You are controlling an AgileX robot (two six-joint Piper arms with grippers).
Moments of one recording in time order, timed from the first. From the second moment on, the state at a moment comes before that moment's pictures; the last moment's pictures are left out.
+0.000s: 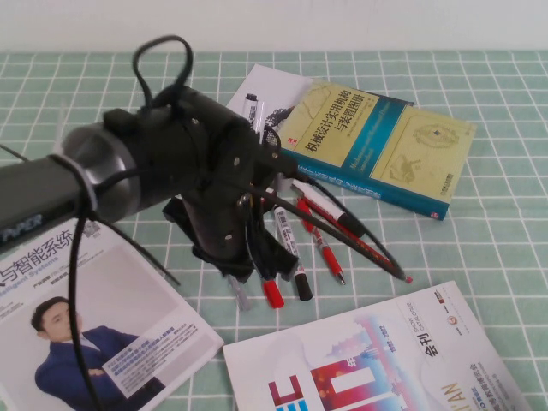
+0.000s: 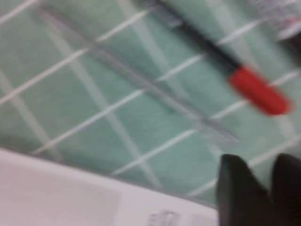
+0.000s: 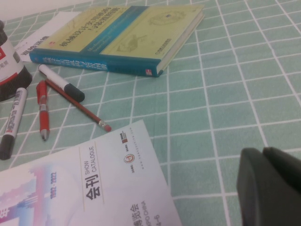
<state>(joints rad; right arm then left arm) 0.09 -0.01 0.03 0.14 0.35 0.10 -0.73 1.81 -1.40 0.09 1.00 -0.15</state>
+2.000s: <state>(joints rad) 0.09 -0.01 0.03 0.14 0.35 0.10 -0.64 2.04 -1.49 0.19 0.94 -0.67</state>
